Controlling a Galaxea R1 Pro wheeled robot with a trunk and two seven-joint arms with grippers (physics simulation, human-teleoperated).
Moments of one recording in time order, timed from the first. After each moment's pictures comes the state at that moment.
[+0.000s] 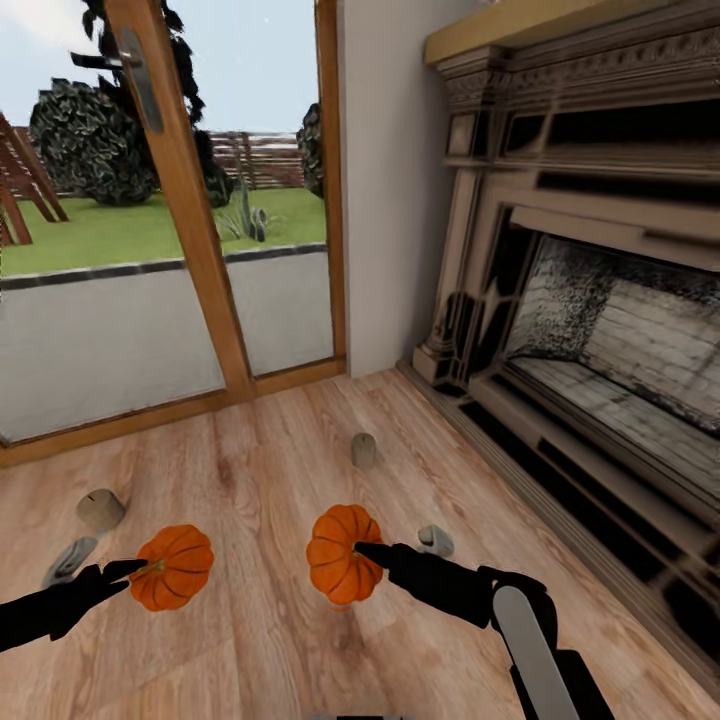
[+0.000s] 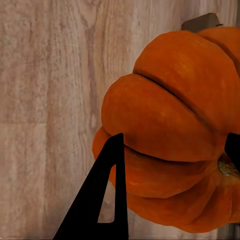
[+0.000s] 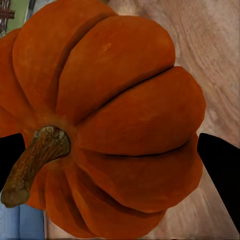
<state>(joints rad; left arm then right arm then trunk) -0.29 0.41 0.46 -1.06 0.59 1.04 -0.48 -0.21 0.10 0.10 -1.56 -0.84 0.96 0.04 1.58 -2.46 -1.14</state>
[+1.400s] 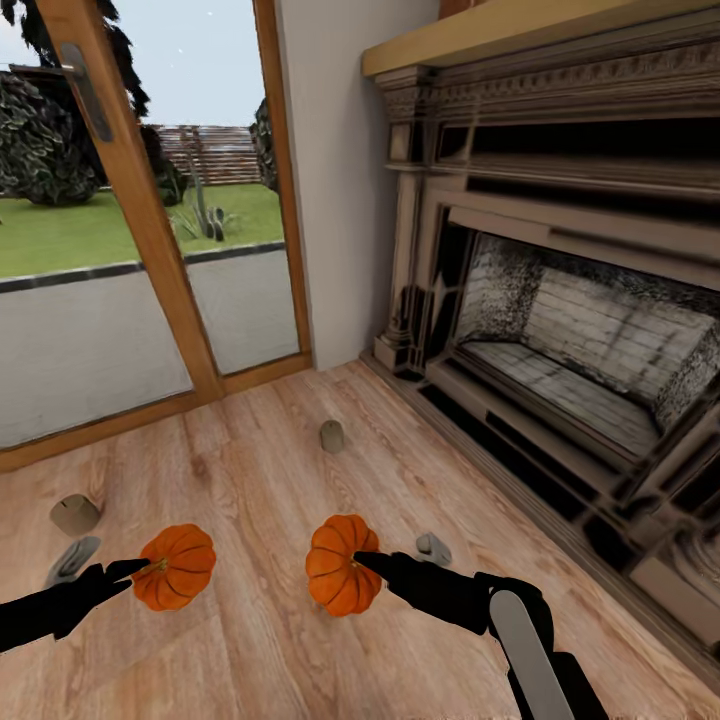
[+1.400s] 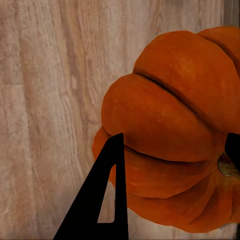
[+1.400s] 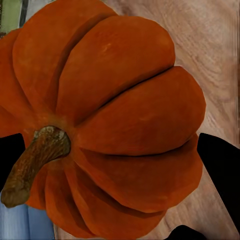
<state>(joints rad) -0.29 0.41 0.46 -1.07 0.58 1.04 -0.48 -0.21 0.09 0.10 -1.52 -0.84 0.97 0.04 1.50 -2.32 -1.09</state>
